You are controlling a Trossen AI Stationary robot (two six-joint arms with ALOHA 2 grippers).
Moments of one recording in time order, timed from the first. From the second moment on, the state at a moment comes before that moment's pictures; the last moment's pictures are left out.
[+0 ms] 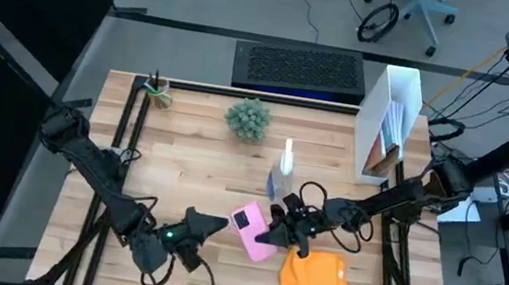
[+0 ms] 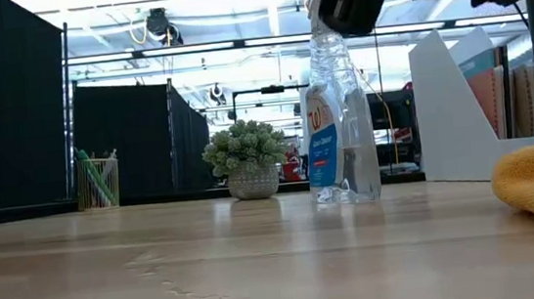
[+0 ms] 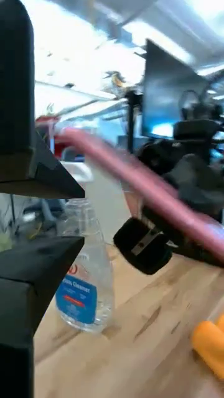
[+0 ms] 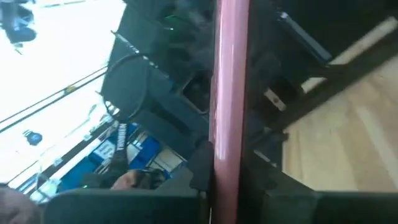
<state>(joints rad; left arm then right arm) -0.74 1.57 1.04 0.15 -1.14 1.01 0.35 1.61 0.66 1.13 -0.06 0.88</state>
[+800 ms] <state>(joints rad) -0.56 1.57 1.04 0.34 -0.76 -0.15 0.34 1.51 0.66 1.11 0.11 0.03</state>
